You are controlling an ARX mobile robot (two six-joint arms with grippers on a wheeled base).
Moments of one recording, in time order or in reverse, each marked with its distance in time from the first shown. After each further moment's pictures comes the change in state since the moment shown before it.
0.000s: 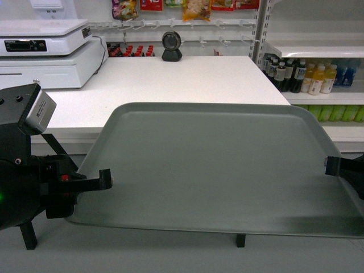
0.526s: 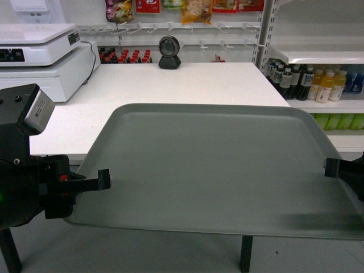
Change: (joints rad) left arm 0.000 0.000 0.000 -0.002 0.002 0.000; right arm 0.000 0.000 0.000 -0.005 -0.001 0.000
